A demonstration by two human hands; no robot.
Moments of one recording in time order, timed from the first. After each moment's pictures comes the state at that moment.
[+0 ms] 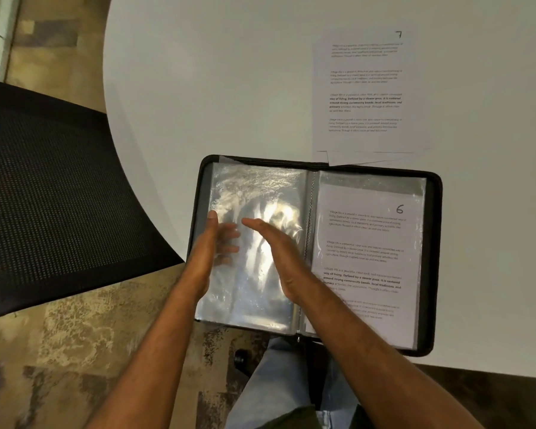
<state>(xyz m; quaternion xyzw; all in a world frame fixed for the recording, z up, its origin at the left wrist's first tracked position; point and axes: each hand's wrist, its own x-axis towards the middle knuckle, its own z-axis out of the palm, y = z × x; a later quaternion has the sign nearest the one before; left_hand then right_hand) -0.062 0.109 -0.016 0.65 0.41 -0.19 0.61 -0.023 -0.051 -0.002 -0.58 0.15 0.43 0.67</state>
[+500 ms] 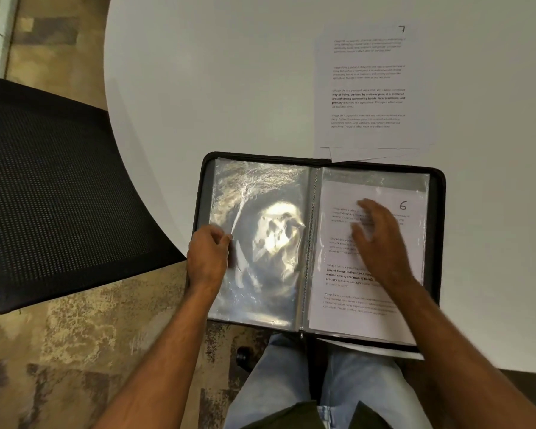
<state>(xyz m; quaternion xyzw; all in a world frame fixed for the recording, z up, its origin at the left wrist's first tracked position) -0.068 0.102 -0.037 0.84 0.41 -0.09 0.34 0.004 -0.208 -0.051 -0.90 0.00 0.16 0.40</state>
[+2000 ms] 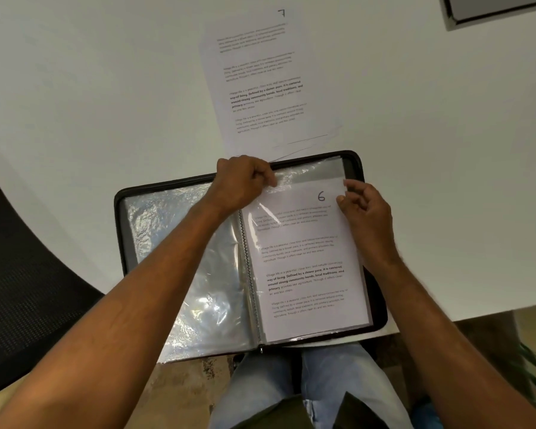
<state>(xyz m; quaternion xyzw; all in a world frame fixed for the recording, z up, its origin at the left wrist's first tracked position) 0.141 -0.040 -0.030 0.91 -0.08 -0.25 0.32 0.034 -0.286 -0.031 -0.75 0.27 0.10 0.59</state>
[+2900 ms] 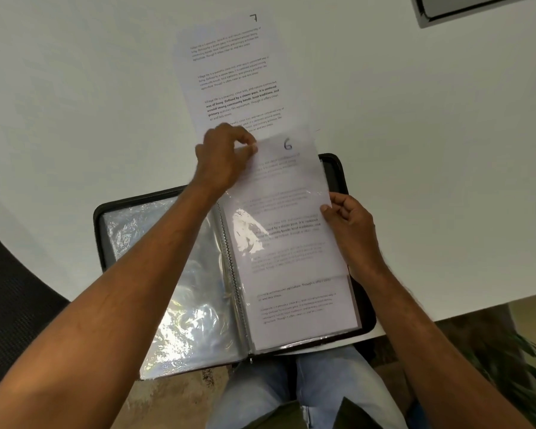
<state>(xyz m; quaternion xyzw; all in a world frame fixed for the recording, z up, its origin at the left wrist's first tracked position) 0.187 -0.066 -0.030 0.93 -0.01 -0.15 0.32 0.027 -0.294 -0.034 -0.69 0.31 0.14 0.64</state>
